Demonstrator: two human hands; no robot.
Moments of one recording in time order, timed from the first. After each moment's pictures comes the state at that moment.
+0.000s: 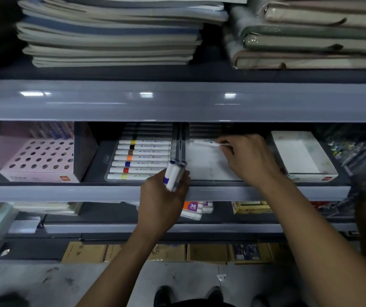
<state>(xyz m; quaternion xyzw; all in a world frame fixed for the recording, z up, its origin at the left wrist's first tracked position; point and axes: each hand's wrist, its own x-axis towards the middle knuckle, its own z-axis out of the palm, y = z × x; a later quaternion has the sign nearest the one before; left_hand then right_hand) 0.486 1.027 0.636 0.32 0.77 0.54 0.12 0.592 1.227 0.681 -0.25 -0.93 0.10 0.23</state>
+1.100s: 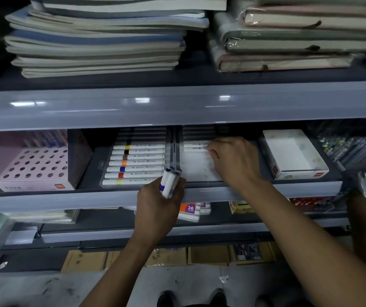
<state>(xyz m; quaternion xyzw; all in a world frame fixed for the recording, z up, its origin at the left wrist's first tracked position) 0.491 1.024 0.632 0.30 0.78 0.53 0.13 0.581 1.213 0.667 -0.31 -0.93 0.00 0.21</state>
